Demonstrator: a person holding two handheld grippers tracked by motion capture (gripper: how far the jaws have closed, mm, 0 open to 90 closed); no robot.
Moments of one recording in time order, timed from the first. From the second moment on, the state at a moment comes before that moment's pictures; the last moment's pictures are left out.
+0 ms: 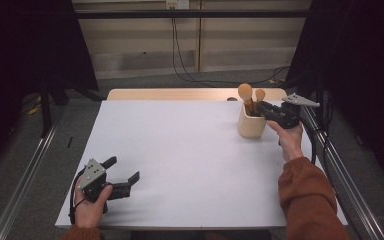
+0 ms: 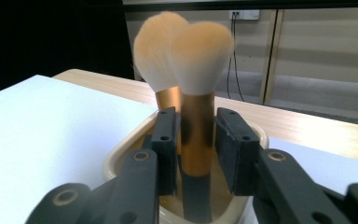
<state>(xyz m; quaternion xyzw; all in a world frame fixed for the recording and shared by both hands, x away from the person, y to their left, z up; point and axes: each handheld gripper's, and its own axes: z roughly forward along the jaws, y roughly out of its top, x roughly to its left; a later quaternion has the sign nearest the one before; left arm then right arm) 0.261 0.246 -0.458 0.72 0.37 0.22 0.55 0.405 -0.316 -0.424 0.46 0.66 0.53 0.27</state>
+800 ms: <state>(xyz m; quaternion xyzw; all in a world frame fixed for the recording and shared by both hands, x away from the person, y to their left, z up) 0.267 0.242 -0.459 0.72 0.37 0.22 0.54 0.391 -0.309 -0.418 0.46 0.66 0.53 0.28</state>
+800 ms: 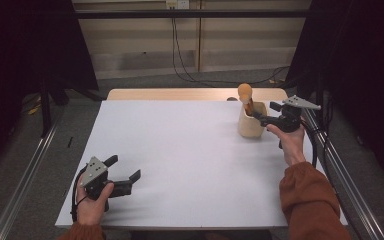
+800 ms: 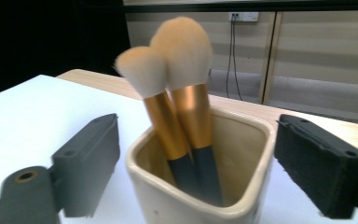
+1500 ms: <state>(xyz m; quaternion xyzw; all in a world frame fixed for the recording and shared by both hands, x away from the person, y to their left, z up) 0.260 0.246 -0.457 0.72 0.36 0.23 0.55 0.355 -0.297 -0.416 0.44 0.66 0.54 0.29</state>
